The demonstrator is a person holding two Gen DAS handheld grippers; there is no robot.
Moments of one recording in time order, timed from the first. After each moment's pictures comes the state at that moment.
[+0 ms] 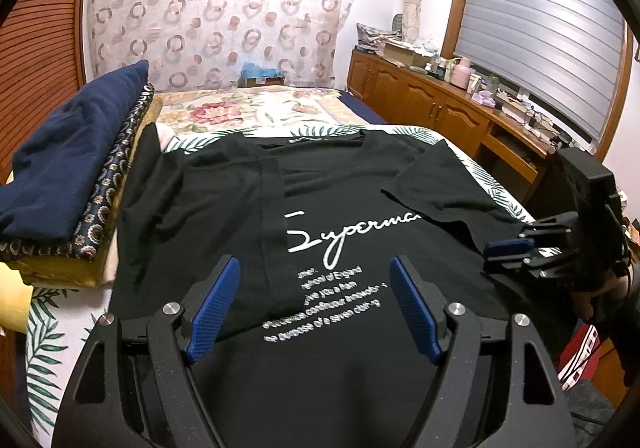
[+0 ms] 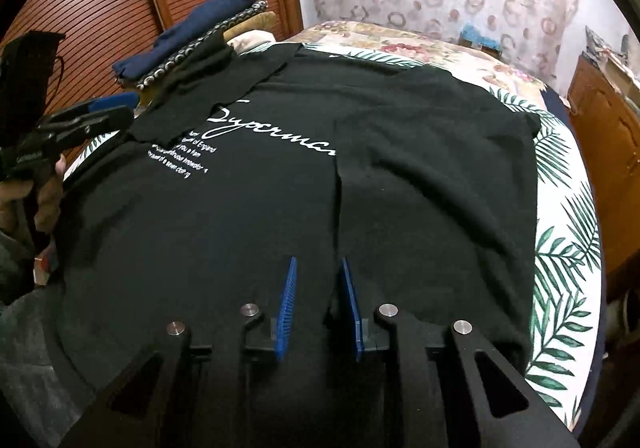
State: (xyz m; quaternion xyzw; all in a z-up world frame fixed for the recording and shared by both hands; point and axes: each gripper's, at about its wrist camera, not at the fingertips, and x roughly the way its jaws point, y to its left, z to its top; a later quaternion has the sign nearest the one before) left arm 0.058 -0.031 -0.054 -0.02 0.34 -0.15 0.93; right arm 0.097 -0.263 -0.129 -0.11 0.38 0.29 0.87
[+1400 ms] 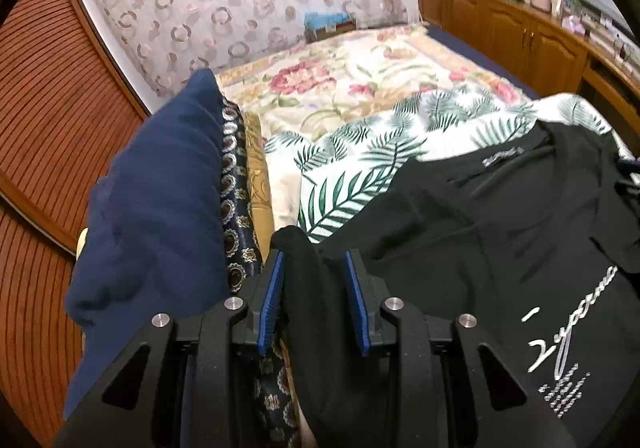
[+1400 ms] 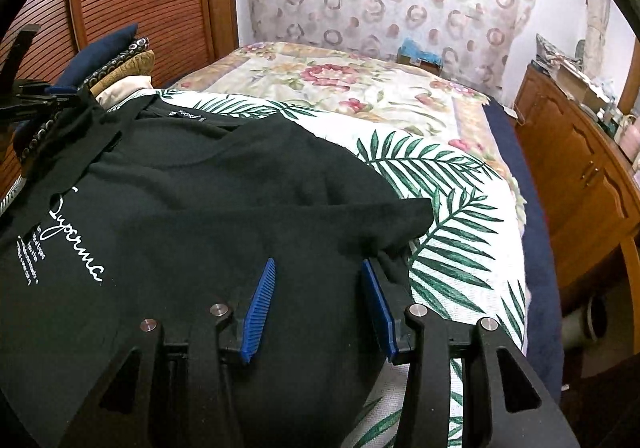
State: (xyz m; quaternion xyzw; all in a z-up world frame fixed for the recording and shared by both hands) left arm 0.234 0.031 -0.056 0.13 0.45 -0.01 0.88; right arm 0.241 -0.294 -0.125 -0.12 0.34 0.19 0.91
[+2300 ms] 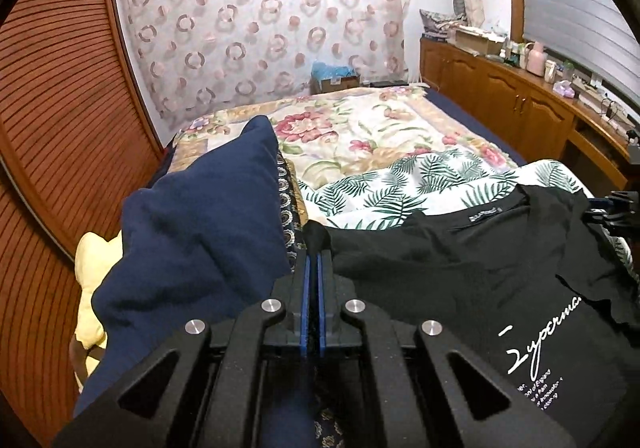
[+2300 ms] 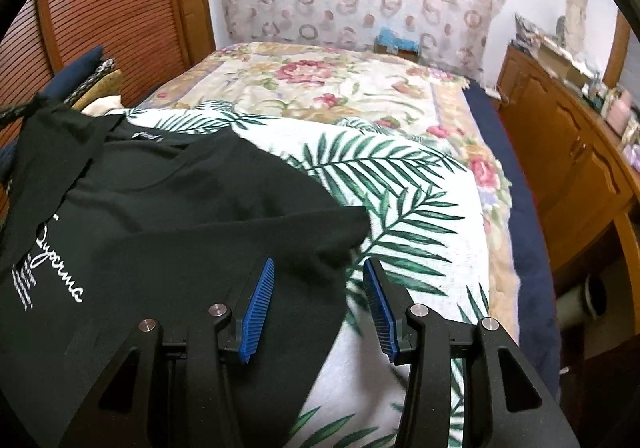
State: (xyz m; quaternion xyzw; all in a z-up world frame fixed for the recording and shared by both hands) left arm 0.198 0.076 -0.009 0.06 0.36 -0.04 0.93; right arm 0.264 -0.329 -0.115 -0.08 0.36 0.16 0.92
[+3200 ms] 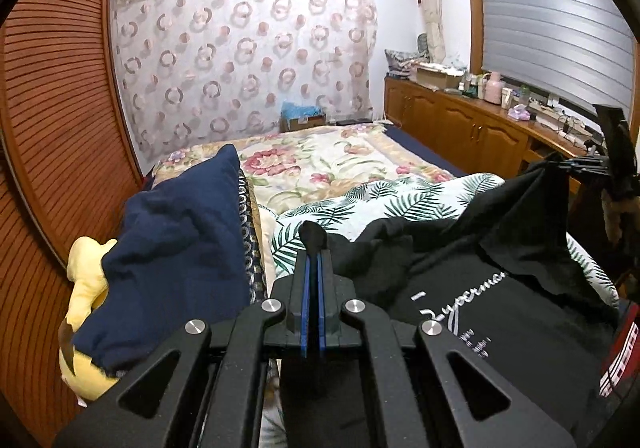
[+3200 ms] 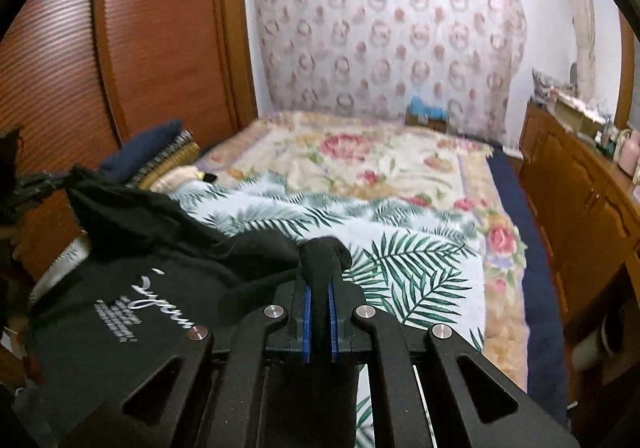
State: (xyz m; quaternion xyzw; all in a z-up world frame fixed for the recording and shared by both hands) left arm 0.089 0.060 0.018 0.04 0.28 -0.09 0.95; right arm 0.160 -0.325 -0.037 -0.06 0.23 0.23 0.94
